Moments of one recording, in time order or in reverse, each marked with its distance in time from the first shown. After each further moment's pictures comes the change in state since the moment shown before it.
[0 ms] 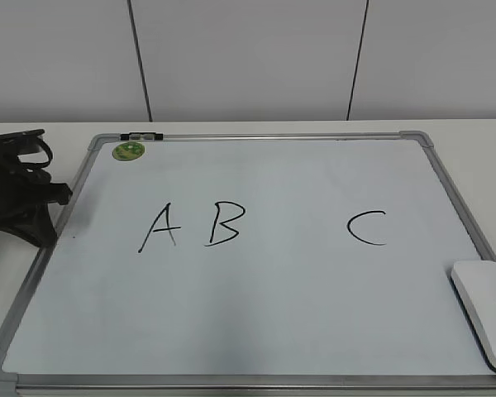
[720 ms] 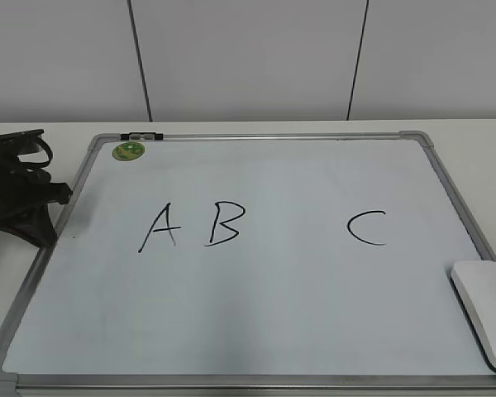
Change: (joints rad) left arm 0.000 0.000 0.000 0.000 0.000 0.000; right arm 0.000 0.276 -0.092 0.000 -0.054 0.000
